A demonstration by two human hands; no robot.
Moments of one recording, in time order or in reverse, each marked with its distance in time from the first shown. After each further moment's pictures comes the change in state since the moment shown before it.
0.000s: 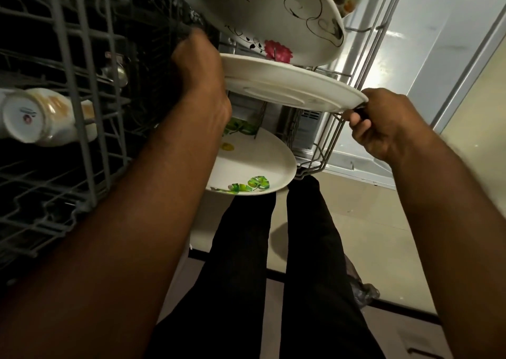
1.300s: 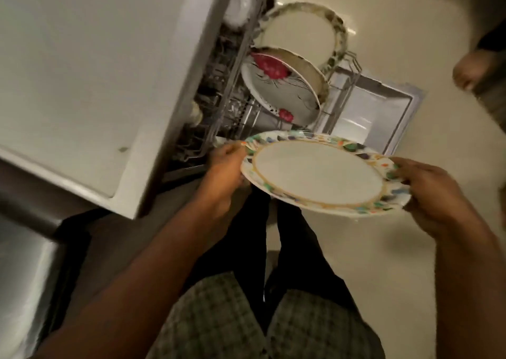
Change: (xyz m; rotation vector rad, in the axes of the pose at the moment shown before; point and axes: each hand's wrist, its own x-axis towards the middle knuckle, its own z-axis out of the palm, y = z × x) left_hand -0.233 -0.008 -0.201 -0.181 -0.335 -0.045; right_hand -0.279 0.010 -0.139 -0.303 -0.065 -0.460
